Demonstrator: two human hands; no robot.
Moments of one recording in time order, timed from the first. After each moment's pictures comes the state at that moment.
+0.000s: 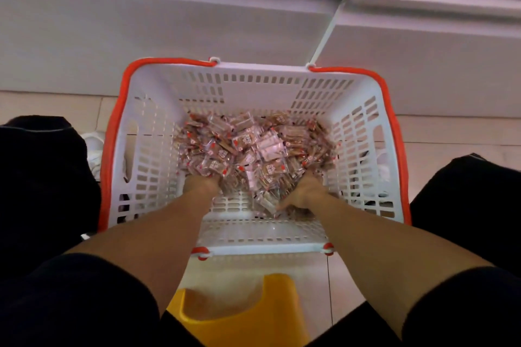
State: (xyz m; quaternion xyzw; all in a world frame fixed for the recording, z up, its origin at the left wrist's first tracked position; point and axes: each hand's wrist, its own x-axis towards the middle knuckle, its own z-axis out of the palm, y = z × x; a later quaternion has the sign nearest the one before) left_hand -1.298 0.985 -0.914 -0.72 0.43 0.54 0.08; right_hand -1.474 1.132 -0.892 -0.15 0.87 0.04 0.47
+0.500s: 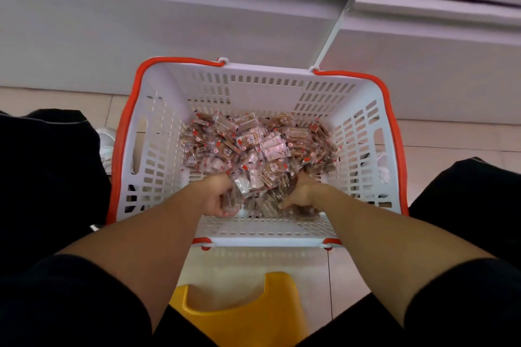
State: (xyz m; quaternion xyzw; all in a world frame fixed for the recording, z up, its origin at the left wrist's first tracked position) left_hand -1.294 0.992 -0.888 -0.61 0.32 0.70 0.20; right_hand -1.475 1.129 -0.886 -0.18 0.82 -0.01 0.54
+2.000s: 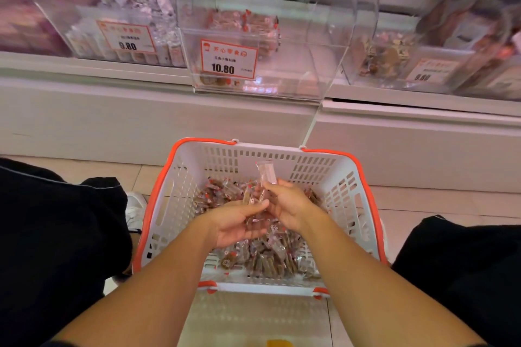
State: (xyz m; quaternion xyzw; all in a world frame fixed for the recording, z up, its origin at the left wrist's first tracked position) left_hand -1.308 0.991 -0.770 -0.34 0.34 0.87 0.06; right_hand -1.441 1.063 -0.754 -0.02 0.55 -0.60 0.58
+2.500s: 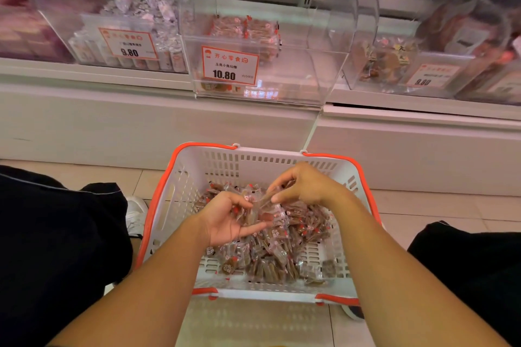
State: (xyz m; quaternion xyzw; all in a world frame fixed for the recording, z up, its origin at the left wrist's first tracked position) left_hand -1.303 0.973 -0.758 -0.34 0.19 0.92 0.04; right_hand -1.497 1.068 -0.701 -0.43 0.72 -0.27 0.48
